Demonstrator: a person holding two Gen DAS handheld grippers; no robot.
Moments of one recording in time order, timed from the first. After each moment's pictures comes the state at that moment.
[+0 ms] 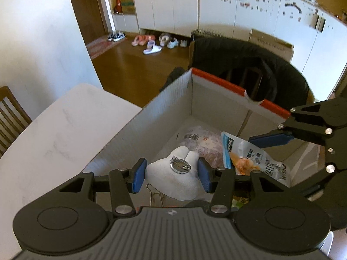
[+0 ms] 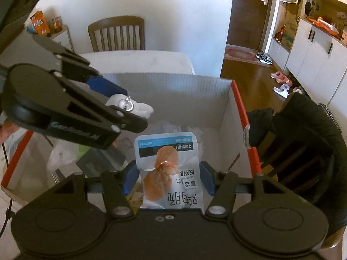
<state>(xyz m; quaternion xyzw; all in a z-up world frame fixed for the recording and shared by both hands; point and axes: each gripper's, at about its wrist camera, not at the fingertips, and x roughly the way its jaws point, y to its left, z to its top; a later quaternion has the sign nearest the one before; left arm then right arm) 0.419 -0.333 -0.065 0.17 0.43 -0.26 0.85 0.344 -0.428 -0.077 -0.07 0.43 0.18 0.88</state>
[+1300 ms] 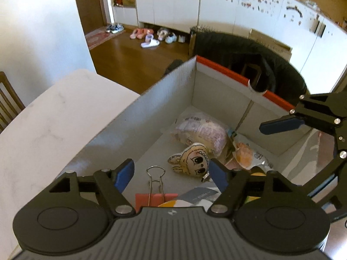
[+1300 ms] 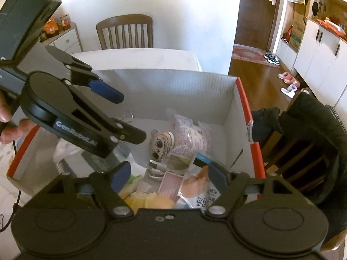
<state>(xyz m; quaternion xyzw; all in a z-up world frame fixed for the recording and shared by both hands) 0.416 -0.307 -0.069 0.14 0.44 -0.27 0.85 0.340 -0.434 -0.066 -0.07 0.42 0.20 0.88</state>
